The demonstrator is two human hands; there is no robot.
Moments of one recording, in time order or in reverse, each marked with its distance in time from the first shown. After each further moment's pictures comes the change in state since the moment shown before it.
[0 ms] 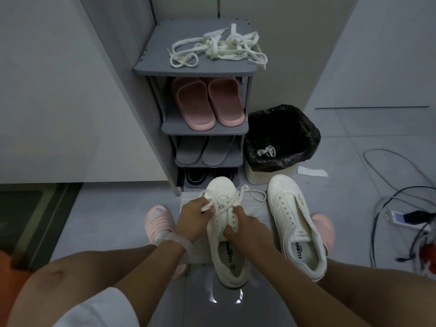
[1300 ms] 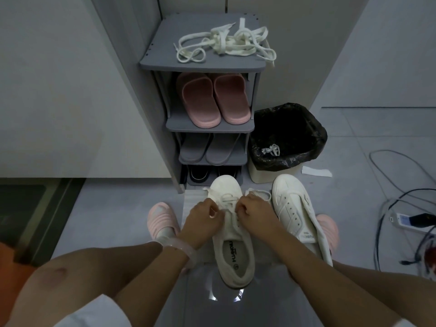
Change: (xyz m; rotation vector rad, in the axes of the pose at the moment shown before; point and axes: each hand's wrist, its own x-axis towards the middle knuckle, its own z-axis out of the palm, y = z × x) left_hand -0.012 -0.002 0.005 -0.037 -0.094 -0.073; right_hand 0.024 -0.002 -0.028 -0.062 0.071 -0.226
